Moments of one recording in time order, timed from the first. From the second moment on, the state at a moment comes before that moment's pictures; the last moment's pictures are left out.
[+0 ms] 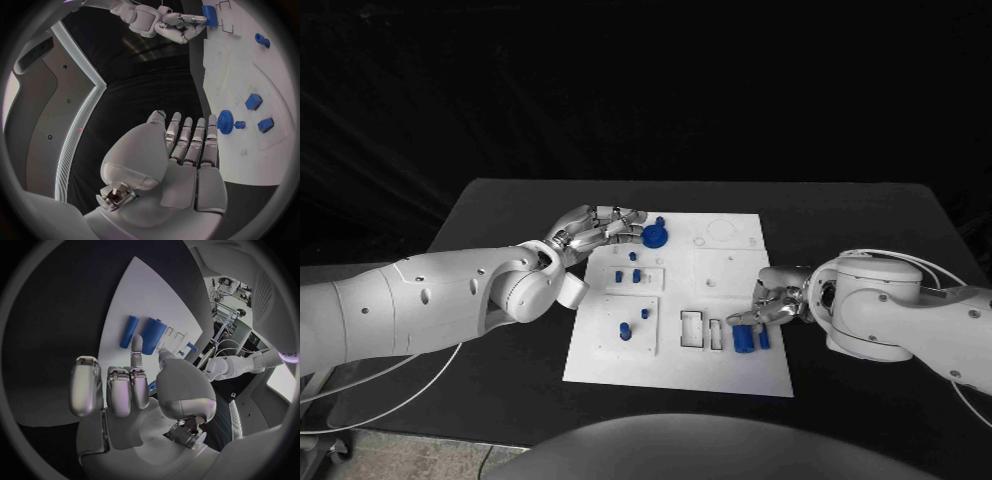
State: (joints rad) left arm 1.12 -0.82 -0.22 1.42 -0.15 -0.14 0.52; left_hand 1.44 0.24 -0.15 0.29 0.55 0.74 0.17 0.14 0.07 0.46 0.16 0.41 0.07 0.48 0.21 0.30 0.07 0.15 0.50 0.29 0.13 0.49; right arm 1.17 -0.93 -0.16 1.79 -1.32 0.12 -0.60; right_hand 0.92 -0.01 0.03 0.28 0.10 1.19 0.01 0.34 0.57 1.46 -0.05 1.57 1.31 1.46 -0.12 1.57 1.31 0.06 1.47 -0.01 1.32 1.31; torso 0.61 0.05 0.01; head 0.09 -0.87
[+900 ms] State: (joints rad) left arm 1.12 -0.82 -0.22 1.42 -0.15 -0.13 0.51; left_hand 1.45 0.23 -0.14 0.29 0.56 0.74 0.17 0.14 0.07 0.46 0.16 0.41 0.07 0.48 0.21 0.30 0.07 0.16 0.50 0.29 0.13 0.49; right arm 1.13 -0.86 -0.15 1.76 -1.42 0.14 -0.63; right_hand 0.97 -0.03 0.06 0.24 0.23 1.18 0.01 0.34 0.63 1.46 -0.05 1.57 1.31 1.46 -0.12 1.57 1.31 0.06 1.47 -0.01 1.28 1.31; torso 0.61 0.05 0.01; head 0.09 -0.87
